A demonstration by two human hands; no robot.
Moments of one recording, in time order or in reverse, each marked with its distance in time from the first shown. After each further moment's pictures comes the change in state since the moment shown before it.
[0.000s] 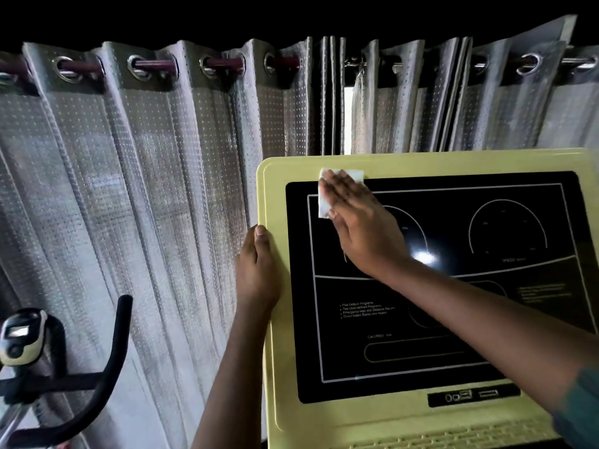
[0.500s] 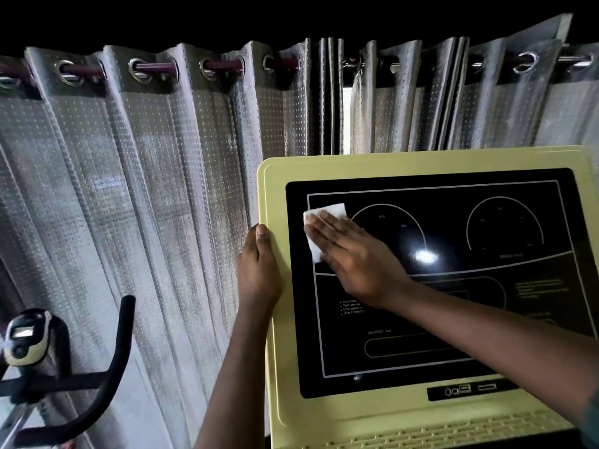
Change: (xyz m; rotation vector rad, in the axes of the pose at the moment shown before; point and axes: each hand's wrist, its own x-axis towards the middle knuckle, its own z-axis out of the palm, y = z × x) left_hand -0.003 -0.001 -0.003 -0.018 0.001 0.029; right_hand -0.045 -0.003 0.018 -0.014 -0.110 -0.254
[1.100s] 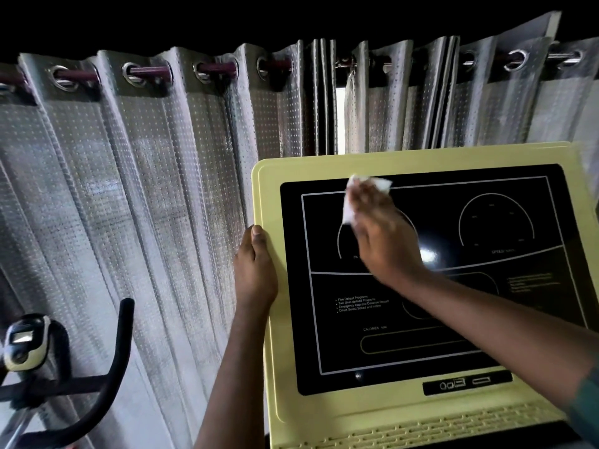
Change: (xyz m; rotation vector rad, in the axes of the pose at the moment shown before) left_hand 0.000 -0.003 0.002 0.022 -0.025 -0.040; right_hand -0.003 0.032 -0.016 -0.004 0.204 0.321
